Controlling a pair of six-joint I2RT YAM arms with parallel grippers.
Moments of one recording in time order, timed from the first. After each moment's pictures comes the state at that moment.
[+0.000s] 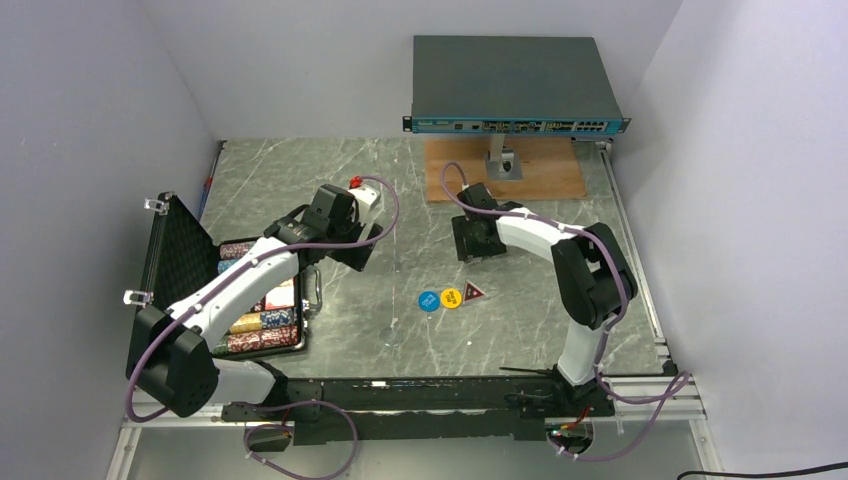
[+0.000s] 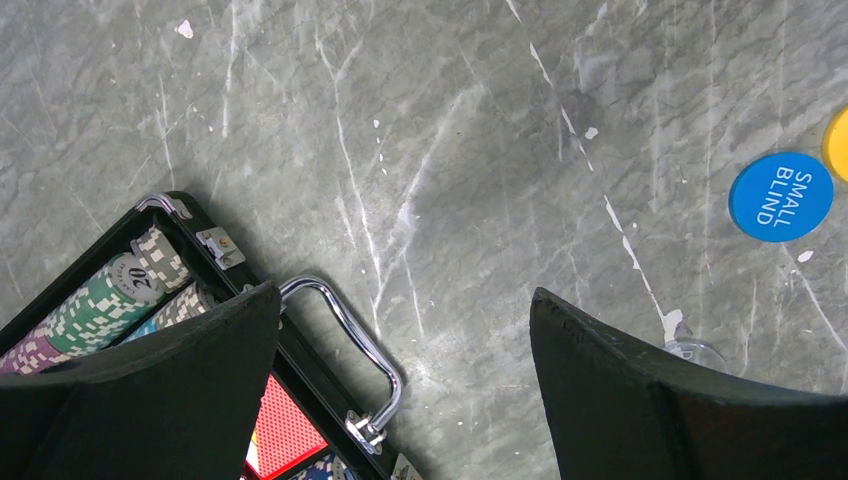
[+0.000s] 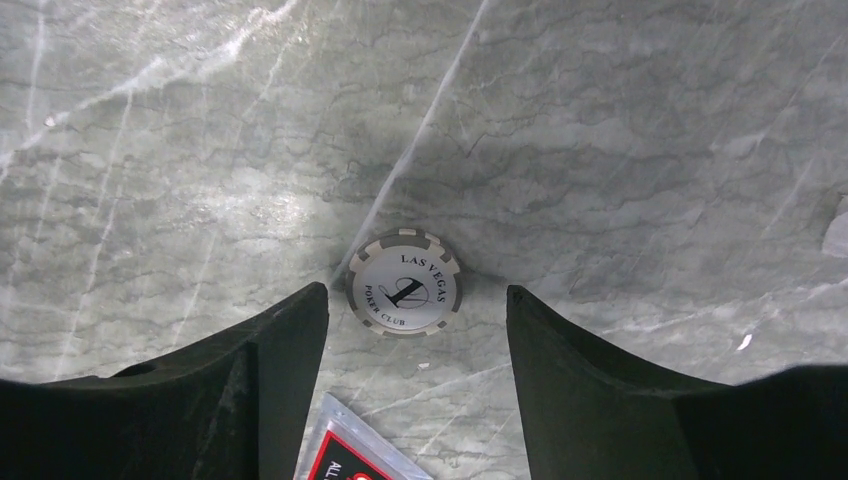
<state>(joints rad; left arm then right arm) -0.53 1.32 1.05 -0.59 -0.13 0.05 0.49 1.83 1.16 -0.46 0.17 0.30</state>
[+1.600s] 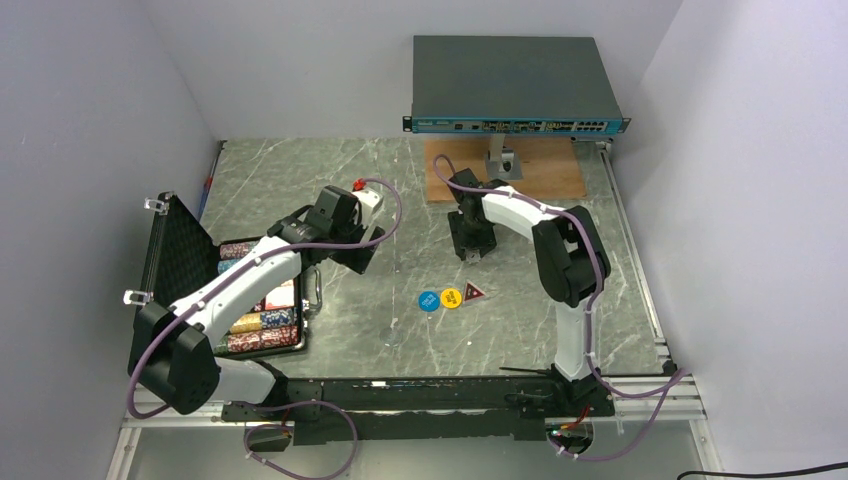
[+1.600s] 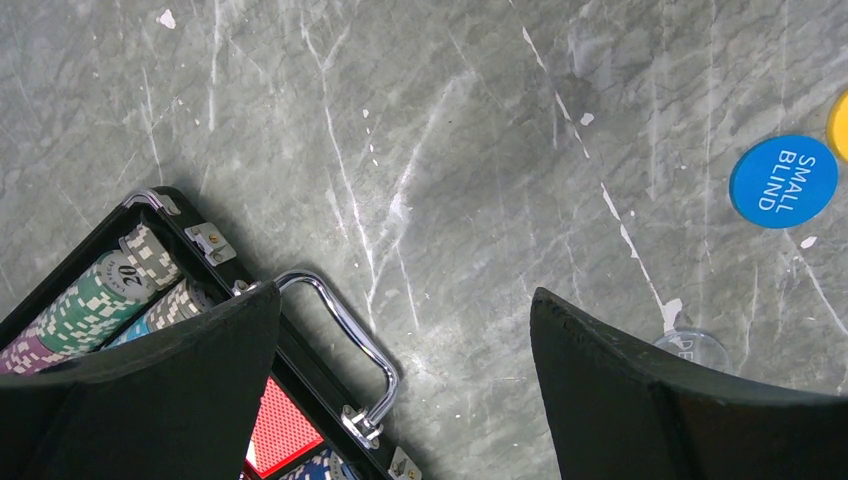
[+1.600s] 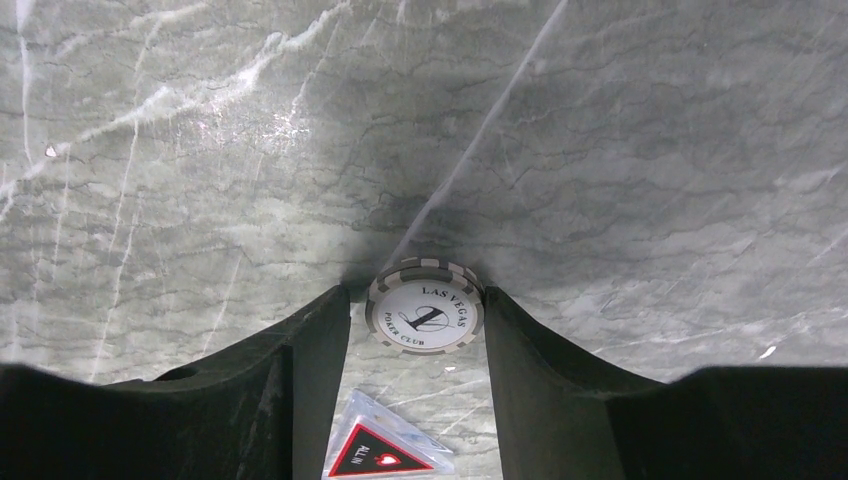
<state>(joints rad) -0.54 1.33 1.05 -0.61 -0.13 0.05 0.47 2.04 1.45 -0.76 0.09 0.30</state>
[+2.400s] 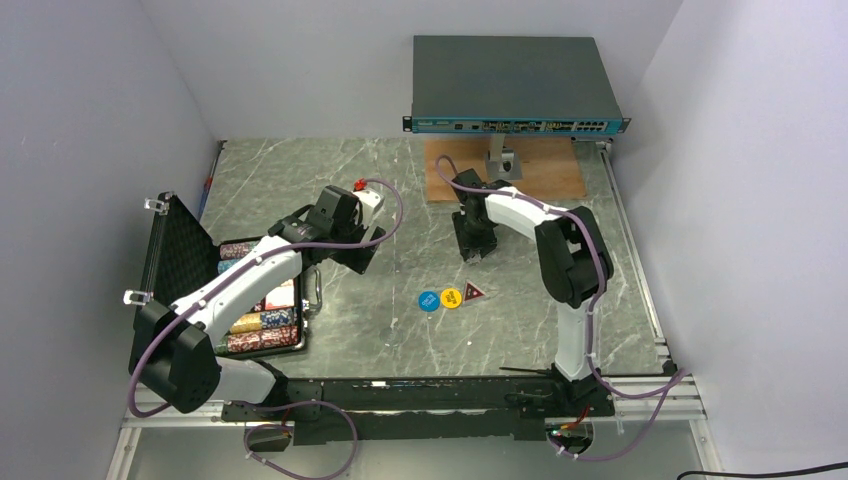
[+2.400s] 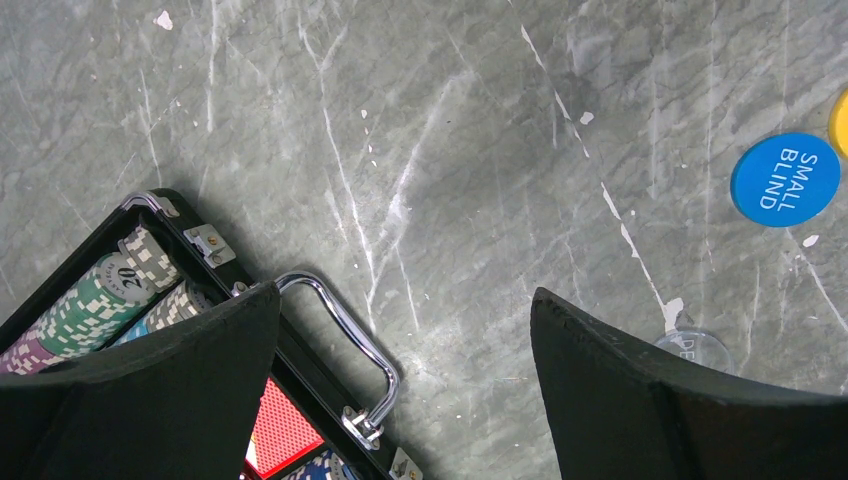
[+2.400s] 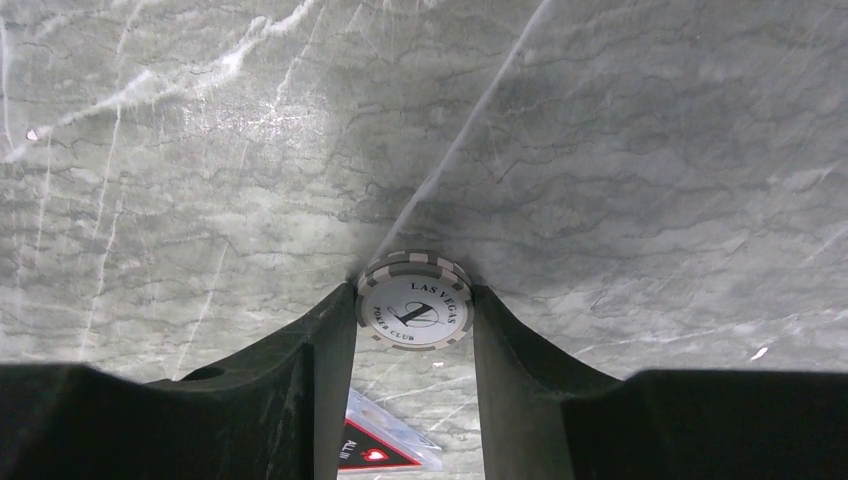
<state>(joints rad) -0.54 1.34 1.06 -0.61 -0.13 0.06 0.46 2.03 1.45 -0.76 0.06 0.28</state>
